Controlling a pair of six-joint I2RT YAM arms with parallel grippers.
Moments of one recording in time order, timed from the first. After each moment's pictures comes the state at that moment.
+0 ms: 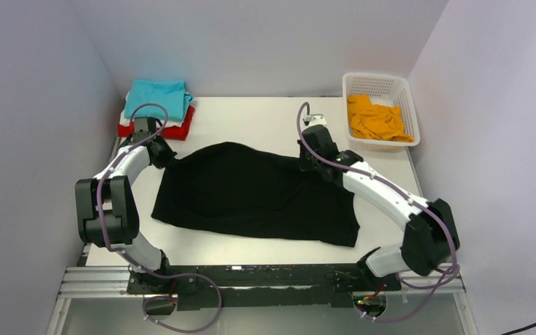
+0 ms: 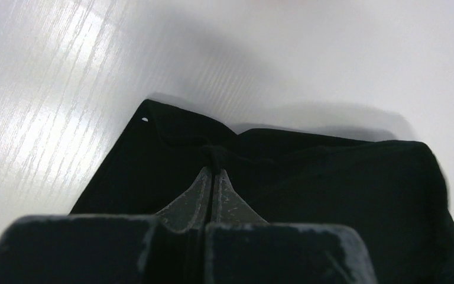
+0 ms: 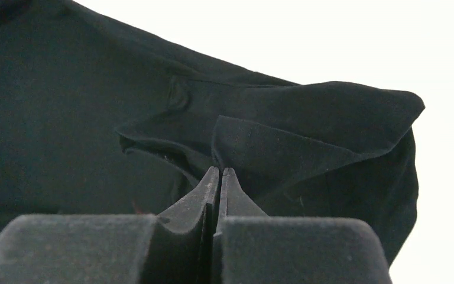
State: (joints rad) left arm 0.10 1.63 1.09 -0.40 0.02 -0.57; right arm 0.56 1.45 1.08 -0.35 0.26 0.33
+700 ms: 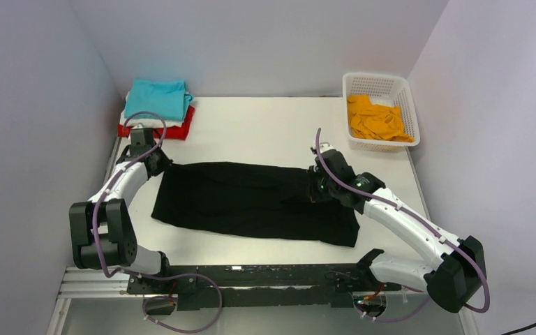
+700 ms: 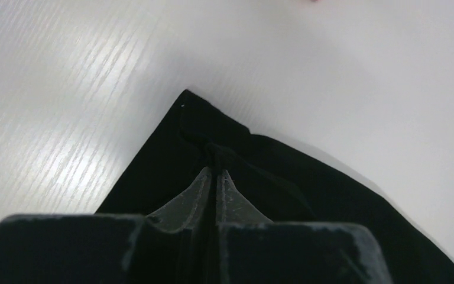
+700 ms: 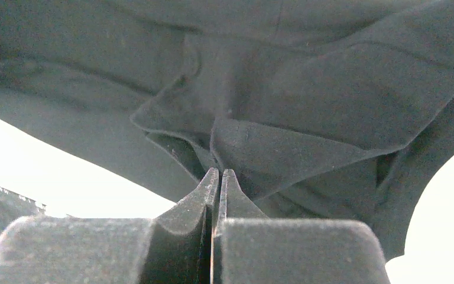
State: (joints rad) left arm 0.10 1.43 0.91 -0.30 -0.07 -0.55; right arm 0.63 1.12 0.90 -0.62 0.08 0.40
